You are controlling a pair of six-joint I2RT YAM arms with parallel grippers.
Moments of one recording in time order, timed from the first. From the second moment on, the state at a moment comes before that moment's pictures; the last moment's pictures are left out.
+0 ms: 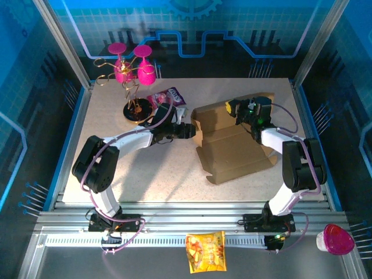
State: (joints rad) left arm -0.48 1.75 1.11 -0.08 0.39 -0.46; right arm 0.10 1.69 0.91 0.49 -0.51 1.58
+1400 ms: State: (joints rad) left arm -0.62 1.83 1.14 0.00 0.06 -0.43; right arm 0.10 1.79 0.68 1.08 -0.53 1.58
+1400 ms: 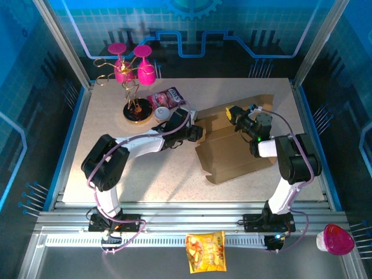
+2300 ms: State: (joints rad) left arm -0.69 1.98 1.33 -0.06 -0.28 -0.55; right arm 0.09 1.80 0.68 1.12 -0.47 1.61
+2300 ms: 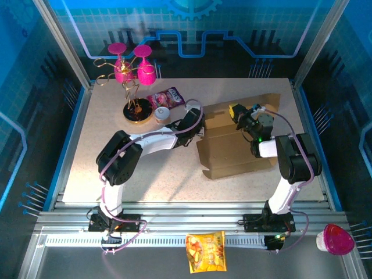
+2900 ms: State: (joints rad) left arm -0.70 2.10 1.49 -0.17 -0.34 -0.60; right arm 0.08 1.81 0.71 1.10 -0.47 1.62
